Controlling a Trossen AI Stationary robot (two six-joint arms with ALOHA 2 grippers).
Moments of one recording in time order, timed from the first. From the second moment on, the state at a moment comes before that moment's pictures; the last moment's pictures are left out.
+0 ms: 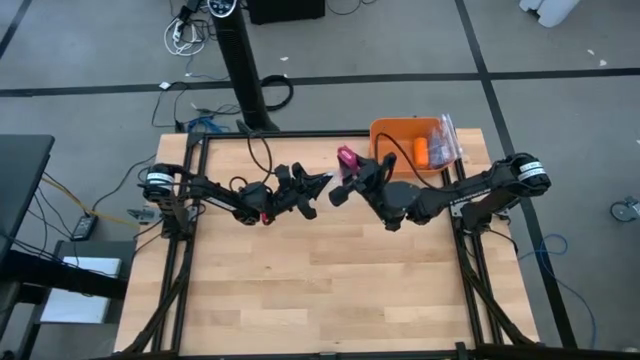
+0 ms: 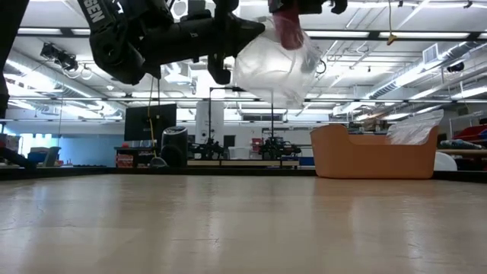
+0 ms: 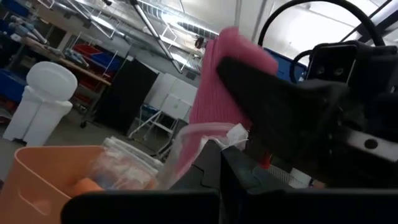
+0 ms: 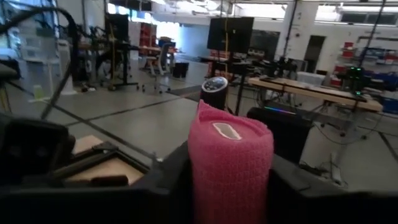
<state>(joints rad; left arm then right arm) 0.03 1.79 0.74 1.52 -0.33 -0.40 0.20 1.49 1.04 0.55 1.18 -0.18</state>
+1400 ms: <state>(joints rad) 0.15 1.57 0.49 1.52 -0.15 -0.53 0.40 1.16 0.92 -0.16 1.01 0.32</state>
